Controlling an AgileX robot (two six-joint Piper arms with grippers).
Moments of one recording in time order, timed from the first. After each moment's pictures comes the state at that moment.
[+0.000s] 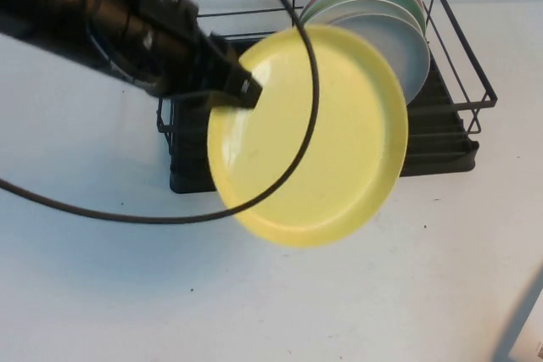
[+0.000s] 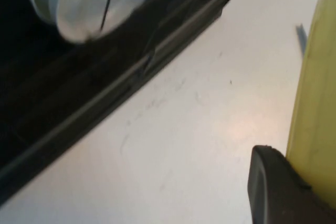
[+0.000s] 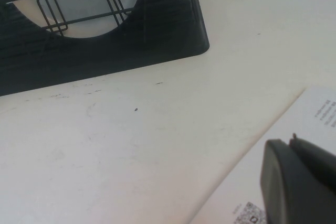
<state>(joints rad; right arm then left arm) 0.05 -0.01 0.03 0.31 0.36 -0.07 -0.42 1.49 -1.48 -0.55 1.02 0.55</state>
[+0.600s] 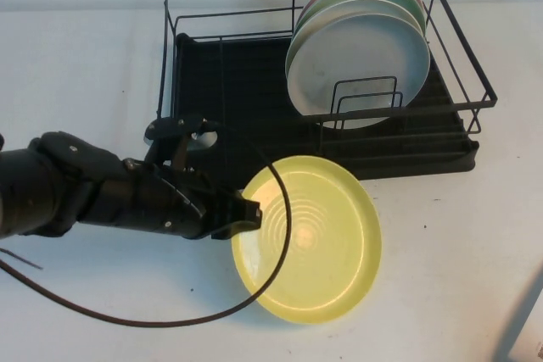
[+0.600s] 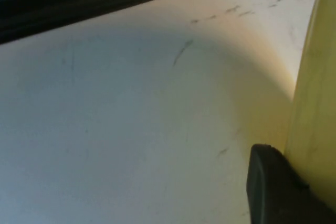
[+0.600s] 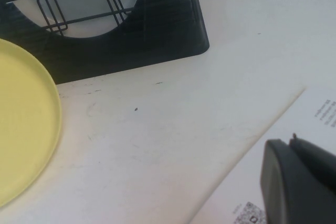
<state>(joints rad) 0.05 -0.01 0.03 0.31 0.36 -0.07 -0.40 1.63 -0.89 -1.15 0.54 0.98</state>
